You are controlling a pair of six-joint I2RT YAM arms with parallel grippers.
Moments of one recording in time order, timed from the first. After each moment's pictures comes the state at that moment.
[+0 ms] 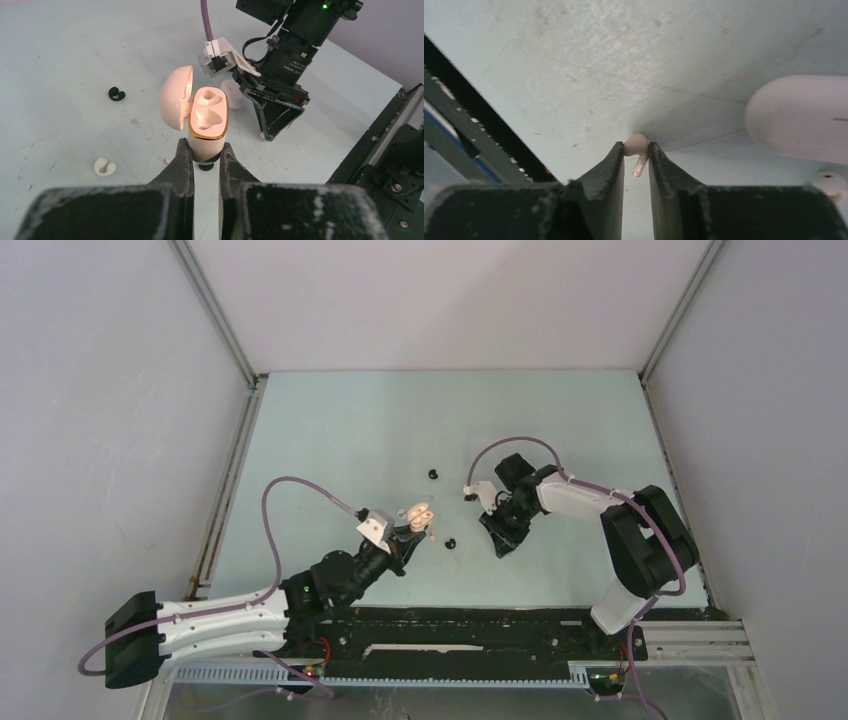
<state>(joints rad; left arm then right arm) -1.19 0.74 0.23 0.48 -0.45 -0.20 0.52 1.66 0.92 -0.67 -0.44 -0.36</state>
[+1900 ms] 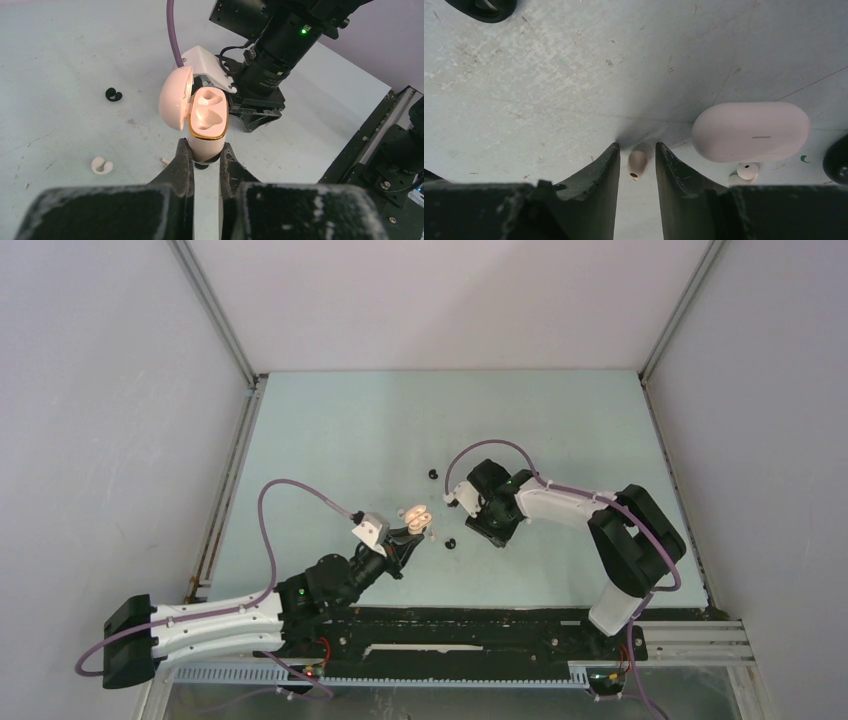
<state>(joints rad) -1.21 0.66 0.22 0.44 -0.46 -0.21 0.68 1.70 0.99 -0.63 -0.06 -0.35</state>
